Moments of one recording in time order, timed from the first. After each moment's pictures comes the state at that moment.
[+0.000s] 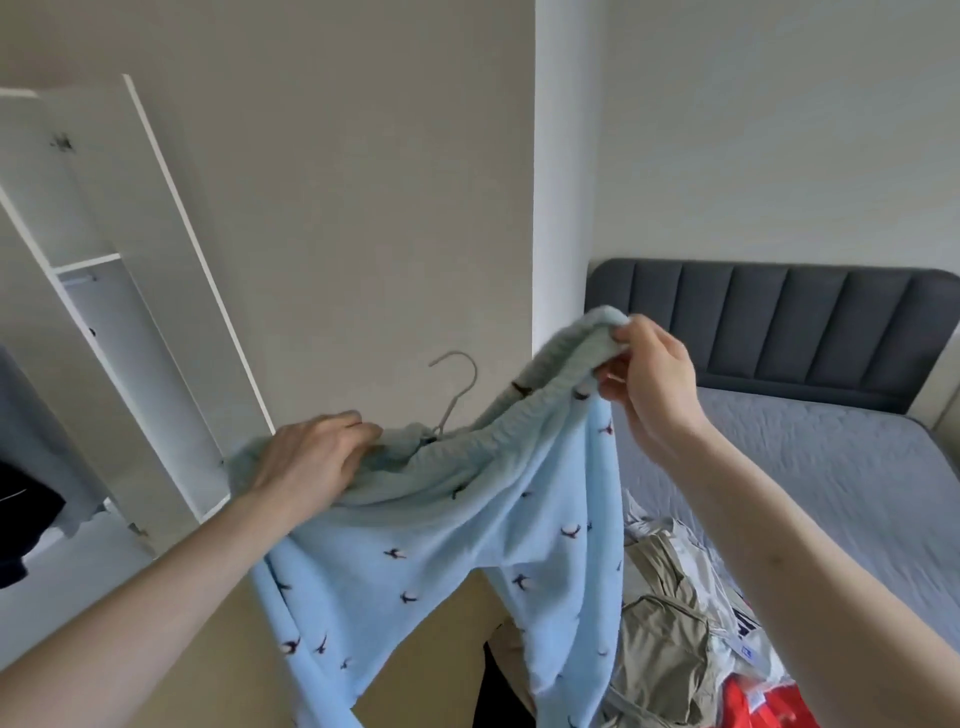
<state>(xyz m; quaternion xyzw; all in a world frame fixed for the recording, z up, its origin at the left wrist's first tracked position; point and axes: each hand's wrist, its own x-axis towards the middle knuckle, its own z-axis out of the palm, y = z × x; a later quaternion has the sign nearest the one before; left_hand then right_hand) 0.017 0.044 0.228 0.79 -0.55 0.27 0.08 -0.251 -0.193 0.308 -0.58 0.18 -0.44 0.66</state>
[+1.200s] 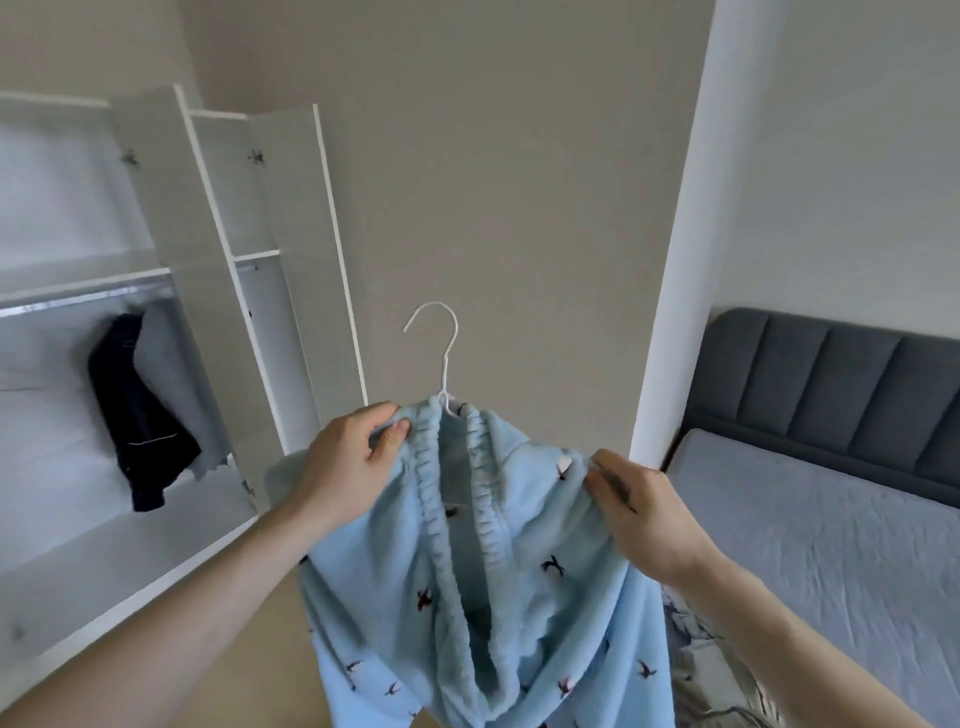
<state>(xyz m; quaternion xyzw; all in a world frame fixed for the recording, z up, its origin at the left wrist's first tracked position) 0.027 0.098 0.251 0.81 -0.39 0.18 0.40 -0.176 -0.175 0.224 -0.90 0.08 -0.24 0.34</state>
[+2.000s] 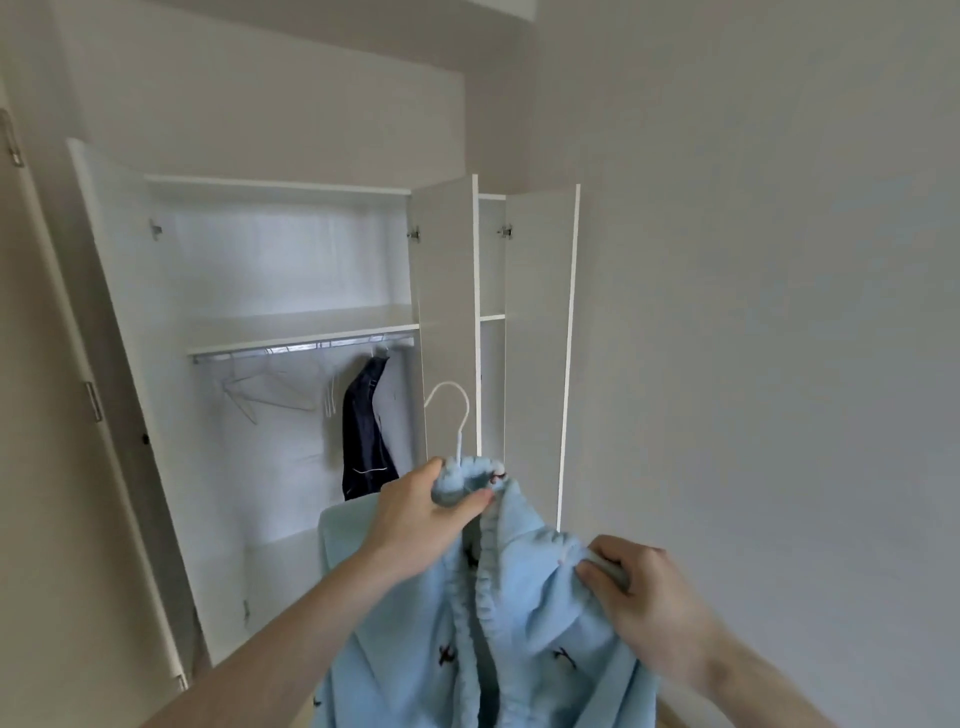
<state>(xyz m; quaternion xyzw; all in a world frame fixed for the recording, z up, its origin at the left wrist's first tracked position) 0.198 0.316 0.277 0.87 -0.16 0.16 0.45 0.114 0.053 0.244 -0.90 -0.12 -0.16 0.38</state>
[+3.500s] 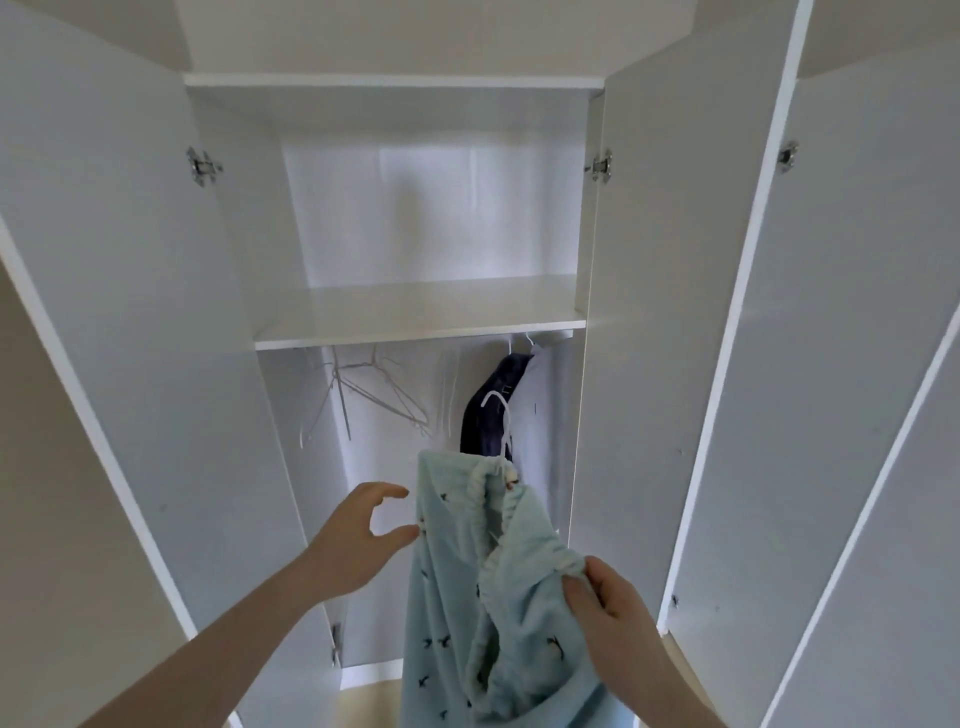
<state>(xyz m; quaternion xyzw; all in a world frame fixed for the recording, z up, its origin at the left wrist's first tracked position) 0.709 0.590 0.179 0.92 0.06 0.11 0.38 0.720 0.266 0.149 -0.80 -0.11 0.03 0.59</state>
